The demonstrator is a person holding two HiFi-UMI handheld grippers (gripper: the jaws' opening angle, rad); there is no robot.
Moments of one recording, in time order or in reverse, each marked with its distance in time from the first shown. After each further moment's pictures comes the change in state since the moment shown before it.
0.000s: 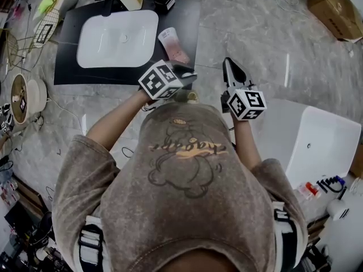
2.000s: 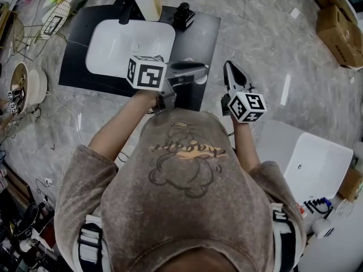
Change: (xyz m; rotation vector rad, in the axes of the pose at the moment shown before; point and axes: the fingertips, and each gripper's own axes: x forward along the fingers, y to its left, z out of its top) left arm -0.109 0.078 0.103 -0.624 -0.553 -0.253; right arm 0.108 0.021 0.033 -0.037 0.032 0.091
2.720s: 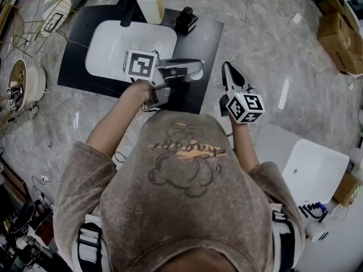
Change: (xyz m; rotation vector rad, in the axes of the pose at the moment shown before) left arm -0.012 0.019 0.038 -0.131 -0.046 -0.120; right arm 0.032 -0.002 0.003 -0.009 0.020 0.030
